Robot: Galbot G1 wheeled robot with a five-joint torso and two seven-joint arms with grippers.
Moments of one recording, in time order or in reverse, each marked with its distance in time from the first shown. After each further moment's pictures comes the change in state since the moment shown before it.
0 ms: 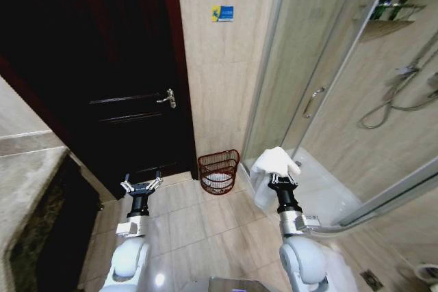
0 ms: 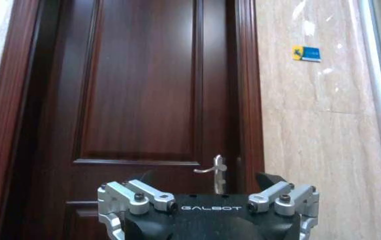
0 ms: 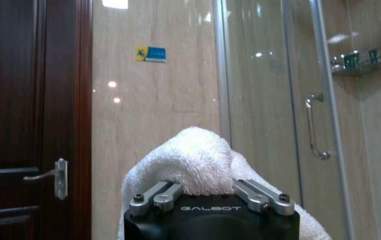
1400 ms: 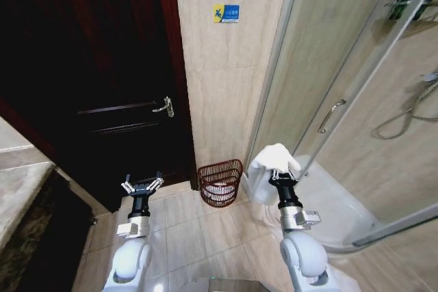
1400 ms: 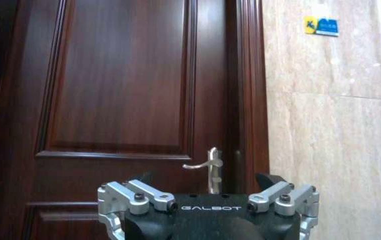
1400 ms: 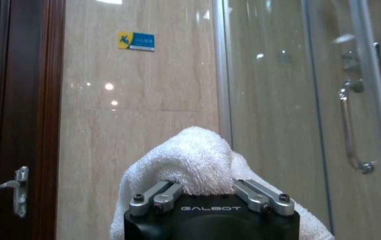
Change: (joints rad) left arm 0.012 -0.006 0.001 -0.019 -0.006 0.034 -0.006; right arm 0.032 -0.005 0.018 0.000 0.006 -0.022 -0.008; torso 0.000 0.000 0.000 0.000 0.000
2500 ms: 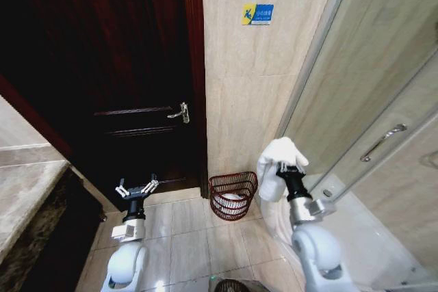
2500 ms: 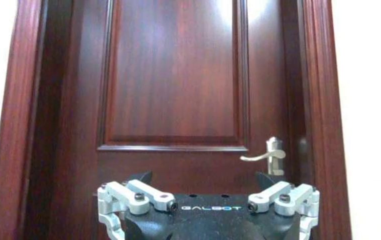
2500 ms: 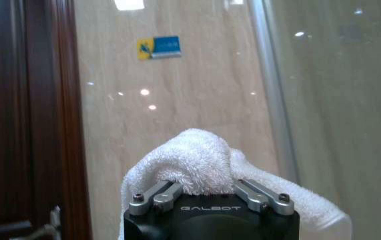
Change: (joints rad) left arm 0.056 -0.048 -0.075 -0.054 0.004 0.059 0.003; right arm 0.194 -0.193 0.054 0.150 0.337 -0.310 0.079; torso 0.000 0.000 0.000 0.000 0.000
